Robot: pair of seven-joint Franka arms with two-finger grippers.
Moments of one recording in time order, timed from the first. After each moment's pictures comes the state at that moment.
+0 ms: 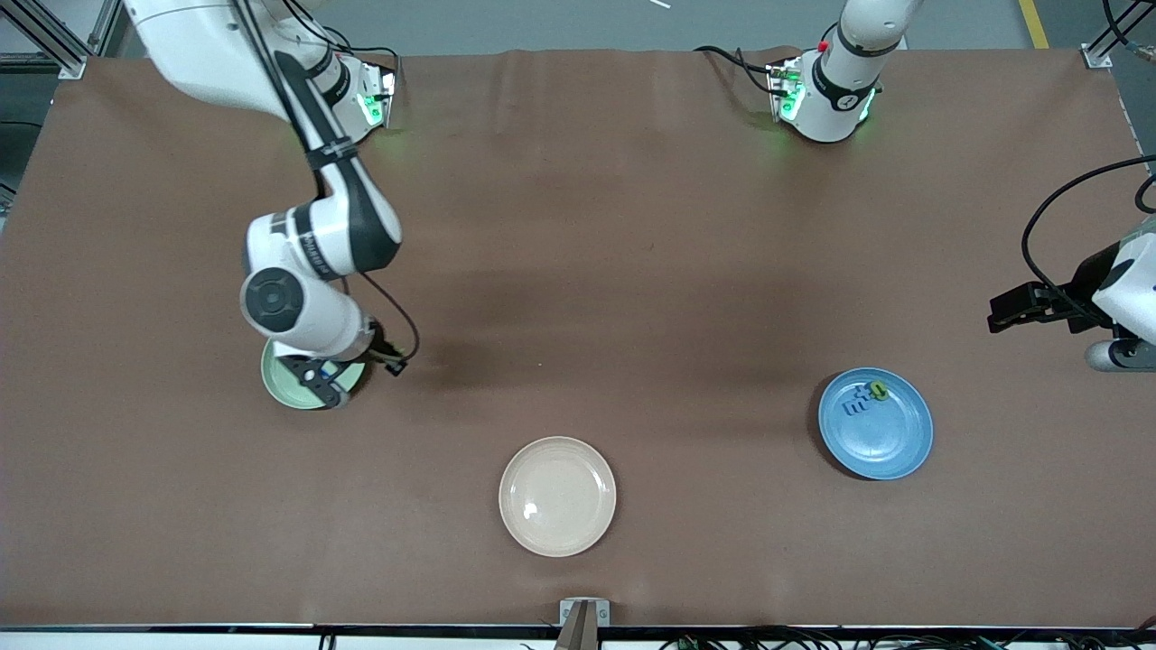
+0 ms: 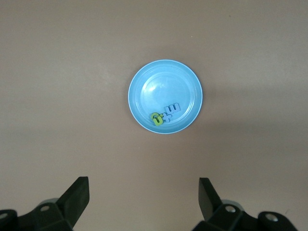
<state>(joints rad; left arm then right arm) 1.00 0.70 -1.50 -1.39 0.72 1.46 -0.38 0.33 0.43 -0.07 -1.85 0.09 2.16 0.87</state>
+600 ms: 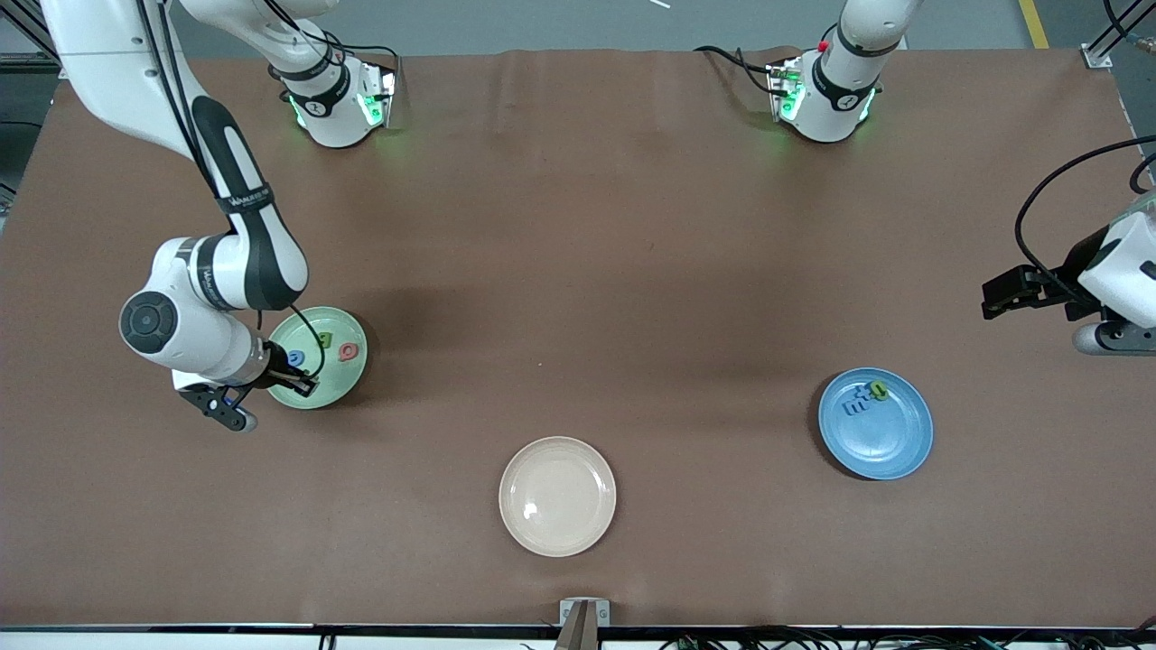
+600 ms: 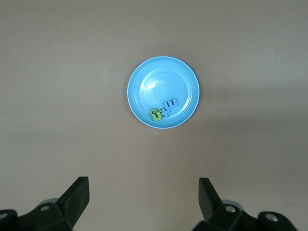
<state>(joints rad) 0.99 0.67 -1.53 -1.39 0.72 1.43 -0.38 0.12 0.47 -0.07 -1.93 0.09 2.35 0.52</state>
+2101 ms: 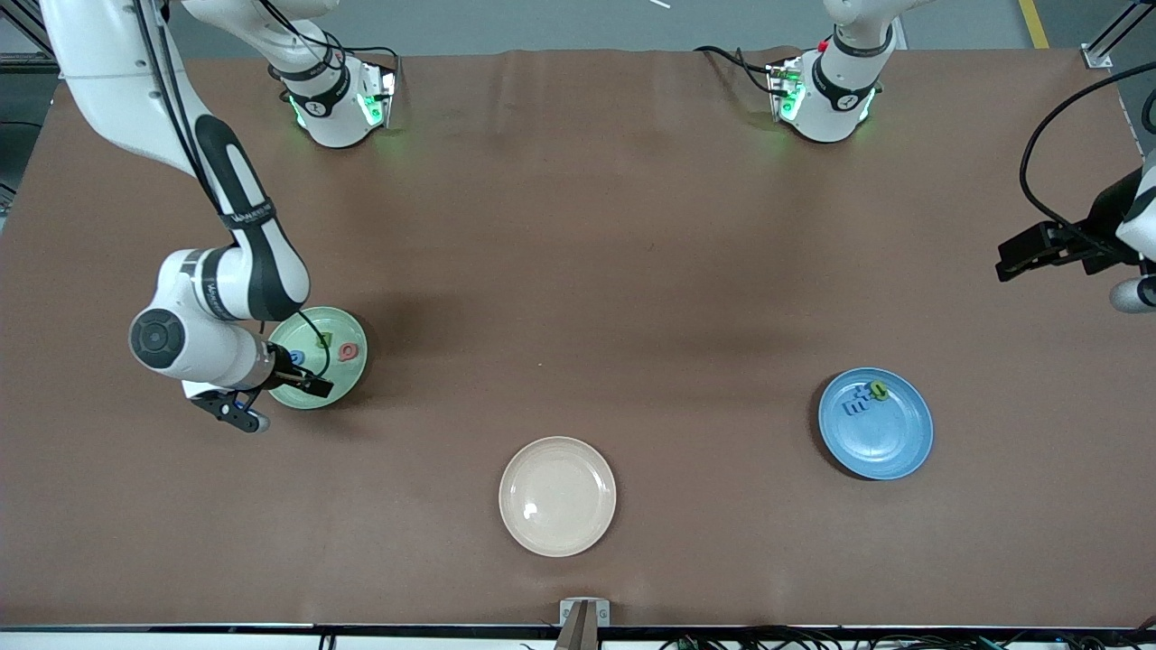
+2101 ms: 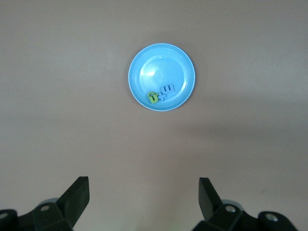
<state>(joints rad) 0.33 0.16 -0.44 -1.36 0.10 1.46 -0.15 0.10 0.48 -0.05 -1.87 0.08 2.21 0.39</state>
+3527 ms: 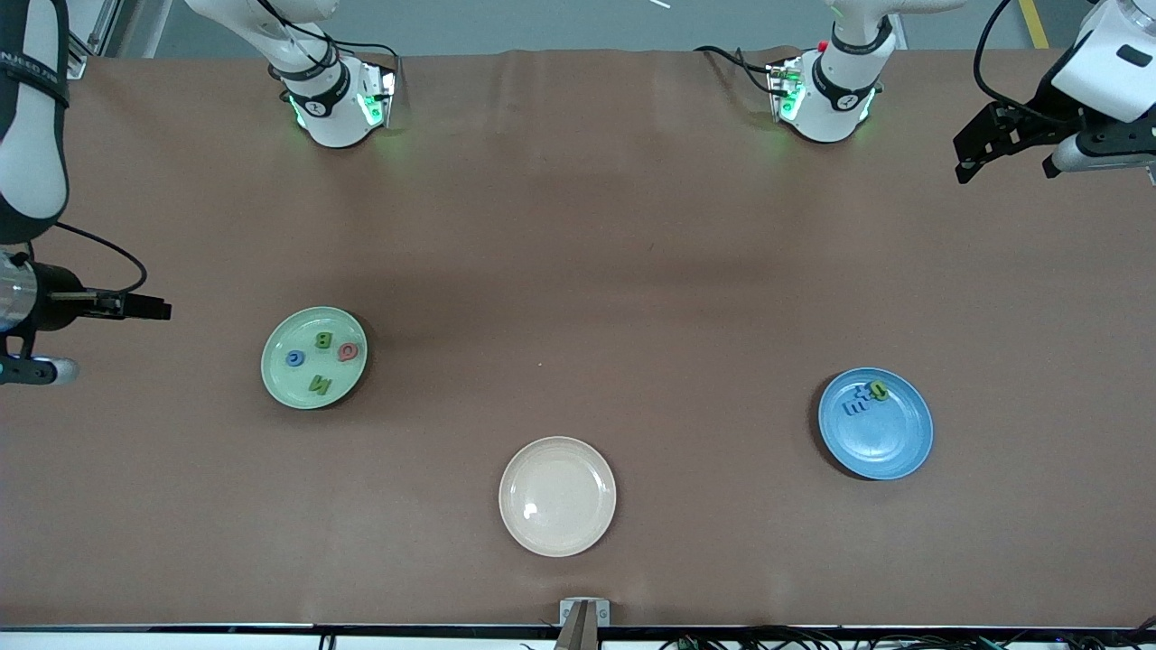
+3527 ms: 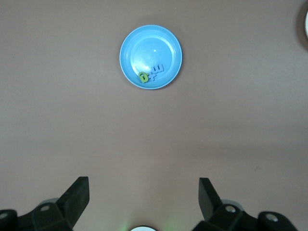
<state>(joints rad) -0.02 -0.18 -0.12 -1.68 0.03 1.53 -0.16 -0.05 0.31 -0.06 -1.38 0.00 1.46 -0.02</state>
